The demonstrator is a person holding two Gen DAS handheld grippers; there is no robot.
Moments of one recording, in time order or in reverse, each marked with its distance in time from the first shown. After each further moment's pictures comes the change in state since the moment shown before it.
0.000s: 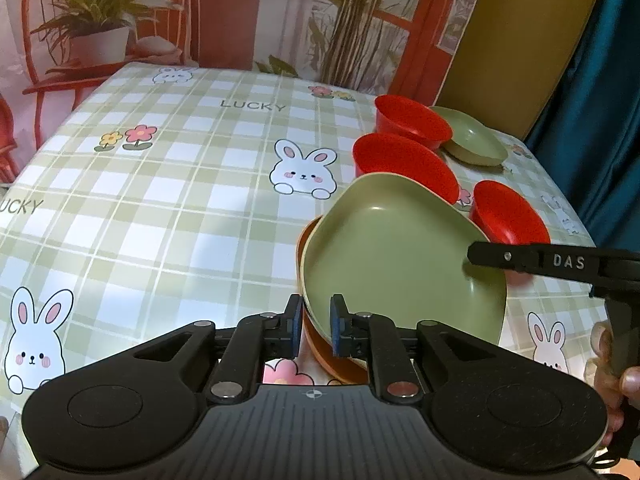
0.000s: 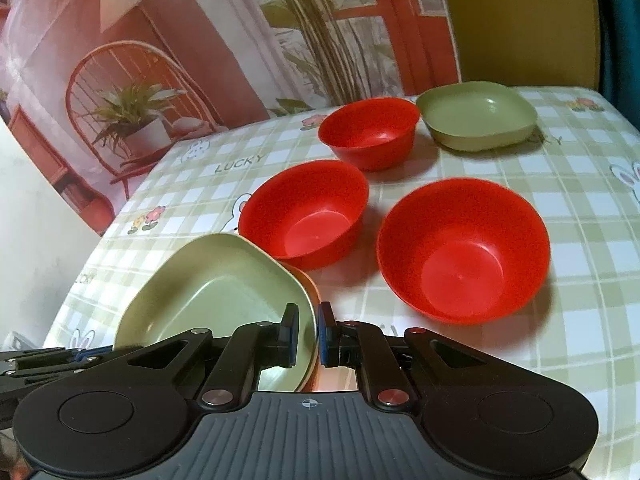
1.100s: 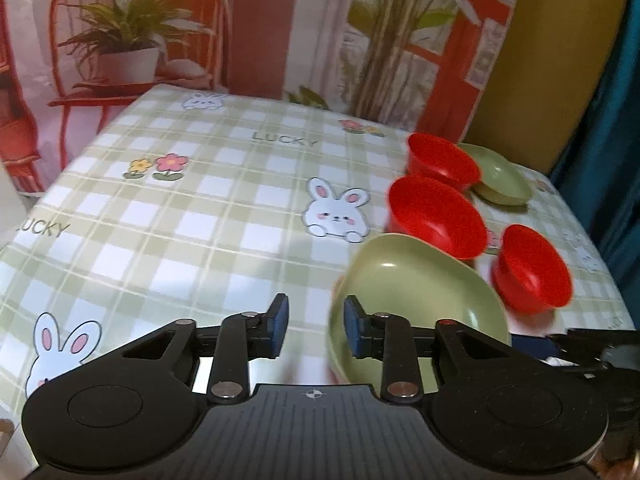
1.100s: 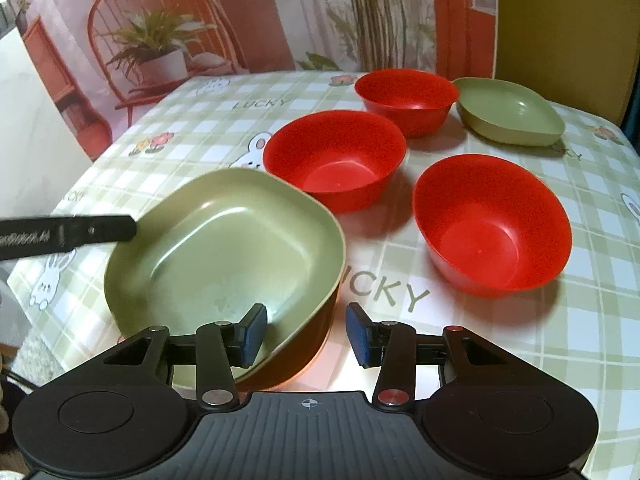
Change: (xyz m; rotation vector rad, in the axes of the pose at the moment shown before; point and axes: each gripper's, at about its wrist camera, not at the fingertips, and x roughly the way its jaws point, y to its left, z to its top) left arm -0.003 0.013 0.015 -0.041 -0.076 0.076; right arm 0.008 0.025 -0.027 -0.191 0.125 -0.058
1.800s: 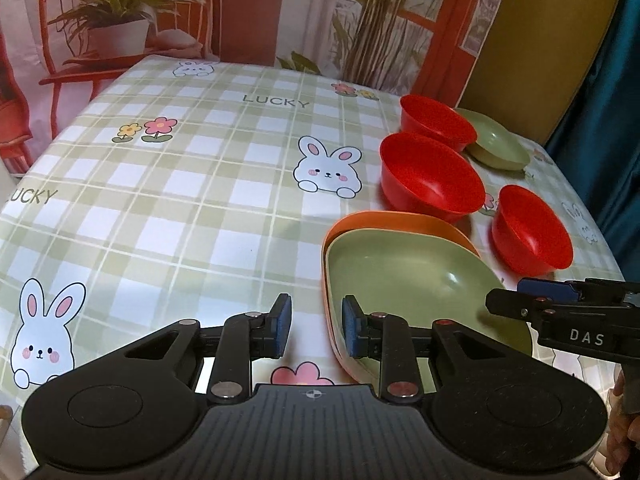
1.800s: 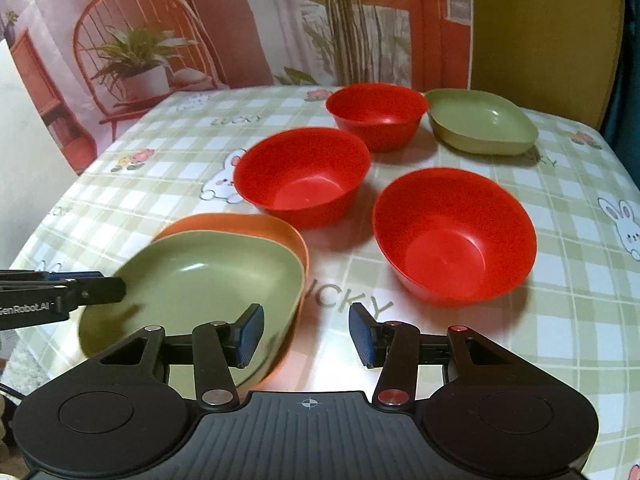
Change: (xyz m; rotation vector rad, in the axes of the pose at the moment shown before) left arm 0.002 0.002 -0.016 0.019 0.078 -0.030; right arm -0.010 -0.017 0.006 0.020 -0.046 -0.030
